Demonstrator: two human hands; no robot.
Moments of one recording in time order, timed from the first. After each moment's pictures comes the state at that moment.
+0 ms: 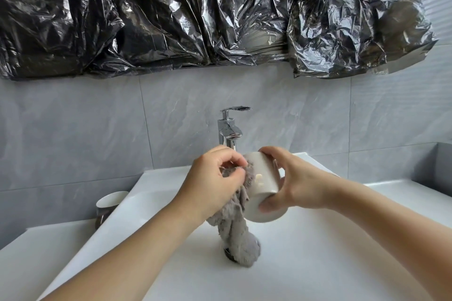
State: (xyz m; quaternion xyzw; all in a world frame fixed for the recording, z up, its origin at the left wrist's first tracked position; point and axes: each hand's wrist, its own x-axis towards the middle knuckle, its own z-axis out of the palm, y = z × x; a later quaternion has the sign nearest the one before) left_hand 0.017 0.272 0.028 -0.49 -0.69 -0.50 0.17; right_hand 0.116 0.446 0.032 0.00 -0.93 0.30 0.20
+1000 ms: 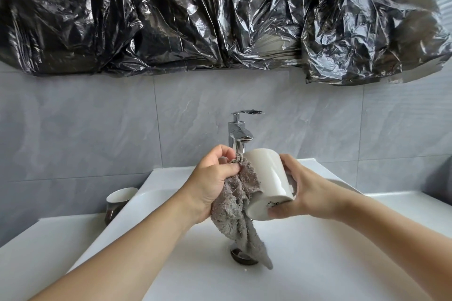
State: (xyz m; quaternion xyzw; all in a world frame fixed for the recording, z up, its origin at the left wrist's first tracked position) left_hand 0.009 0.266 0.031 -0.33 -0.57 -0.73 -0.15; right_hand 0.108 0.458 0.016 0.03 -0.90 0.40 0.16
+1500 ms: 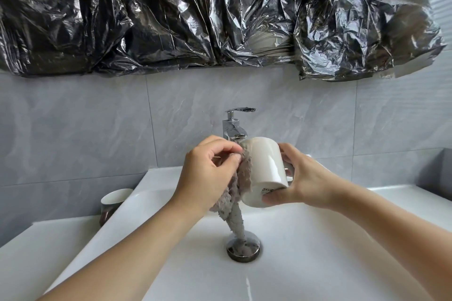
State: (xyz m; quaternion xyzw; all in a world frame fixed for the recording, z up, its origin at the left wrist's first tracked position) left_hand 0.010 0.267 0.033 -0.46 -0.65 -0.57 0.22; right_hand 0.111 0.459 0.026 0.01 -0.90 0.38 0.22
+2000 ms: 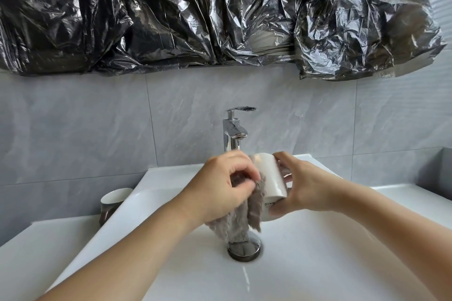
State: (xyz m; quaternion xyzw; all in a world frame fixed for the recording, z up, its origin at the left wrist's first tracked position) left_hand 0.019 0.264 0.029 -0.58 -0.68 -0.42 0.15; right_hand 0.112 0.459 0.024 -0.03 -0.95 0.26 0.17
